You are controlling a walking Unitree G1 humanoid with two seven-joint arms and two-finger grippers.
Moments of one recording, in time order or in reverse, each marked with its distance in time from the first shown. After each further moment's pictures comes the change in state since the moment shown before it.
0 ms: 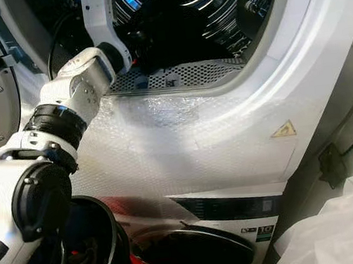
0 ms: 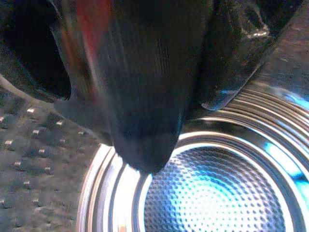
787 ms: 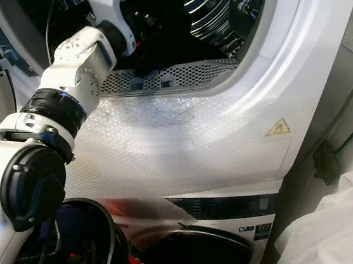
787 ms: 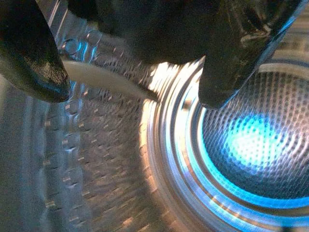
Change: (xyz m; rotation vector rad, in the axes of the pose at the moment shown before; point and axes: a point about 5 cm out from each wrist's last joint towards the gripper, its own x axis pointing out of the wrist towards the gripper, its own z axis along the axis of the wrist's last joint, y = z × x) left arm 0.002 -0.036 0.026 0.252 -0.187 -0.319; right arm -0.003 -0.006 -0.005 -0.004 -0.004 -0.016
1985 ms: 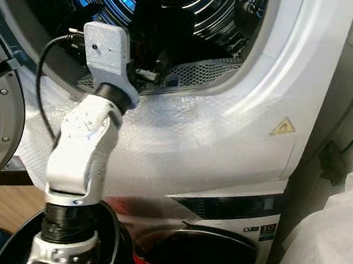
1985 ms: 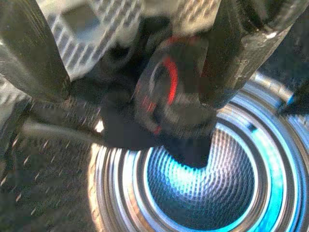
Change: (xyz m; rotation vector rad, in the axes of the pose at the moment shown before) left arm -0.093 -0.048 -0.032 0.022 0.139 0.337; right arm 0.003 0.015 0.005 0.013 0.008 0.026
